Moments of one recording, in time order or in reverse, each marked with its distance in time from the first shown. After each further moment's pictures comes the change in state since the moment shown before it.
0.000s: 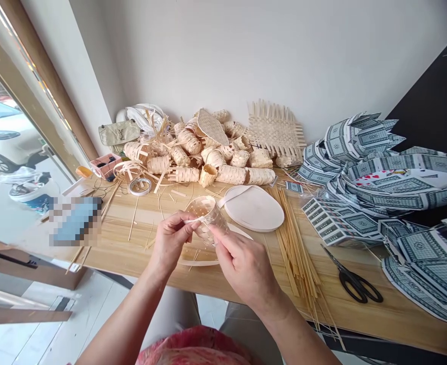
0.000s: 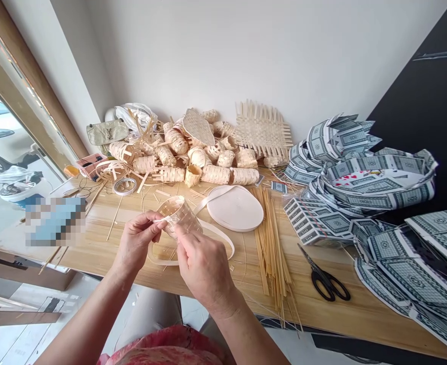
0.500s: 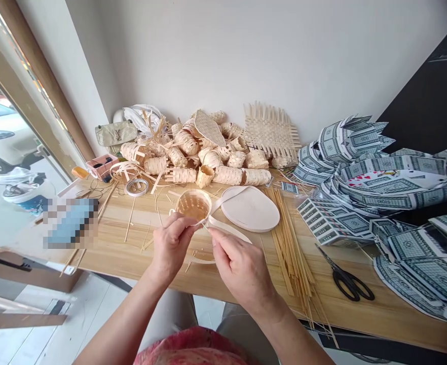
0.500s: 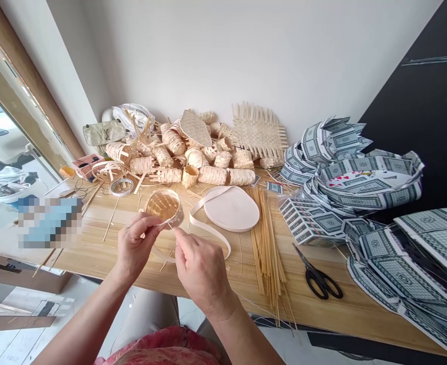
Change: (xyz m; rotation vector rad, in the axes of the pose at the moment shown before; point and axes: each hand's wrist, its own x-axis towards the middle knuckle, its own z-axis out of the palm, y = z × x) left_hand -0.004 -0.002 0.000 0.699 0.060 0.635; right_hand -0.005 0.000 0.000 0.011 0.034 0.039
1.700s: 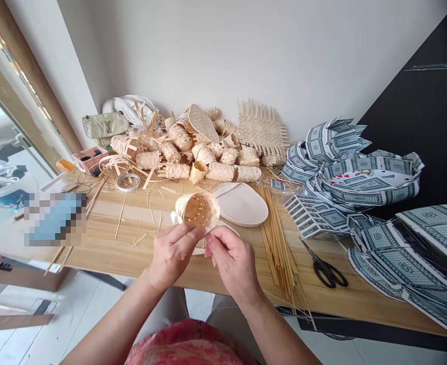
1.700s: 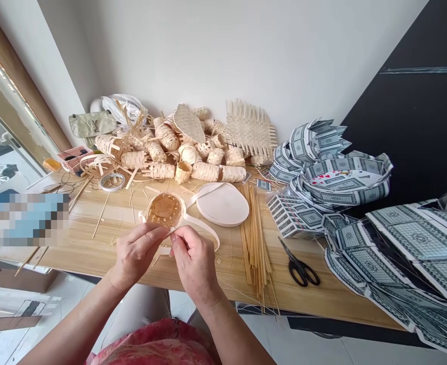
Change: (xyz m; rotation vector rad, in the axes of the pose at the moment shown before) left_hand -0.013 0.005 0.003 0.281 -0.089 0.423; right_hand -0.010 -0.004 0.006 0.511 -0.042 0.482
